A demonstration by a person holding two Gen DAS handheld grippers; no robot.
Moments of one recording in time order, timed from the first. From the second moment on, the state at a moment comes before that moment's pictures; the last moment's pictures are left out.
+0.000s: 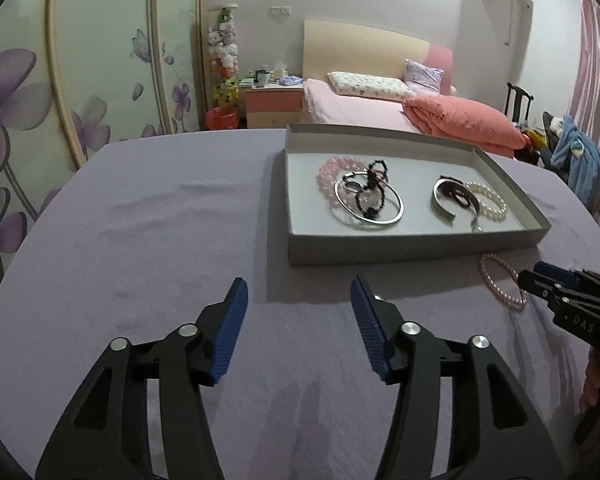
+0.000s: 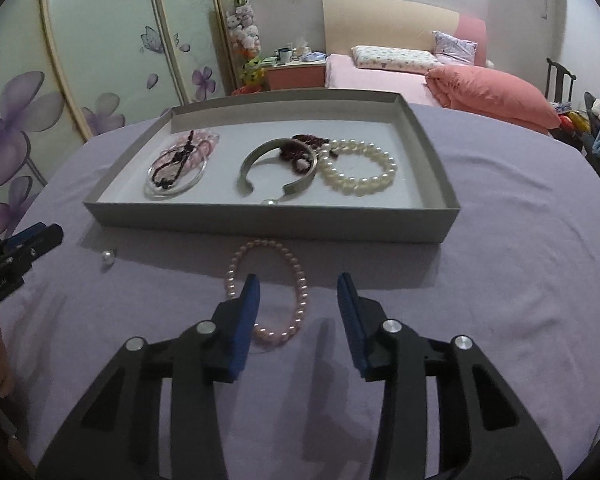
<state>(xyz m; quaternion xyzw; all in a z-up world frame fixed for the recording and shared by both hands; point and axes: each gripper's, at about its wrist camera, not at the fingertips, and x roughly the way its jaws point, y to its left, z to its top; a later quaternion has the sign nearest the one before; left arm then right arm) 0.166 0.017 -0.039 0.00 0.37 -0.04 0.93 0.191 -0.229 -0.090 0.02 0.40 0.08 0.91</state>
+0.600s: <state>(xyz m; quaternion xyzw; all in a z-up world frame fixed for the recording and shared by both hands) 0.165 0.000 -0.056 0.04 0.39 -0.06 0.92 0.206 -0.223 -0.100 -0.02 0.43 0.05 0.90</state>
